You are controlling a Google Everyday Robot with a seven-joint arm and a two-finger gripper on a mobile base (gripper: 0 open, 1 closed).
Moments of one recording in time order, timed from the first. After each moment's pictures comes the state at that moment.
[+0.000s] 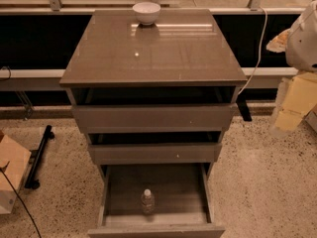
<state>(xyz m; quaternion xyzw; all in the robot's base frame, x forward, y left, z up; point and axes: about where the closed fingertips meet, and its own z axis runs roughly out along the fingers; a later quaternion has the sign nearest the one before) 0.438 -0.217 0.976 -0.60 0.78 -0.03 0.16</state>
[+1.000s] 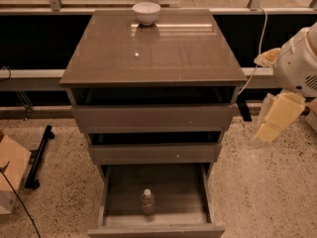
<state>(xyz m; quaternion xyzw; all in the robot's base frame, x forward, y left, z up) 0.447 -0.199 0.943 -0.60 0.77 0.02 0.22</state>
